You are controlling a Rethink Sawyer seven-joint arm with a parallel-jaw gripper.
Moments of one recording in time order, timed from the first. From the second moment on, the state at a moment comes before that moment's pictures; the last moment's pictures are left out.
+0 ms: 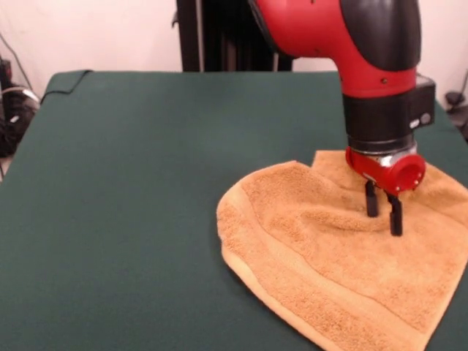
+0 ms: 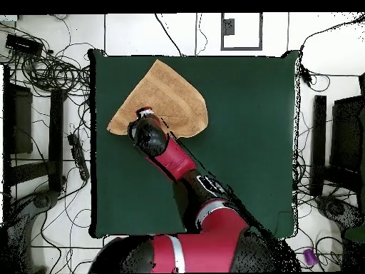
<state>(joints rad) -0.16 -0.39 0.31 1.78 0.70 -0.11 2.23</state>
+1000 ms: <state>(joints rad) 0.10 -0.49 0.44 1.83 1.59 -0.32 2.39</state>
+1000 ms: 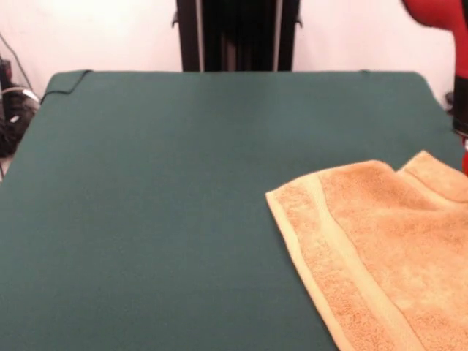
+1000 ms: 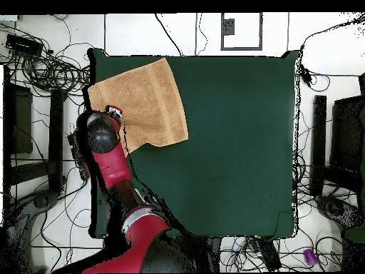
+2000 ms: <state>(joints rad) -0.39 -0.83 0.99 2.23 2.34 -0.81 1.85</state>
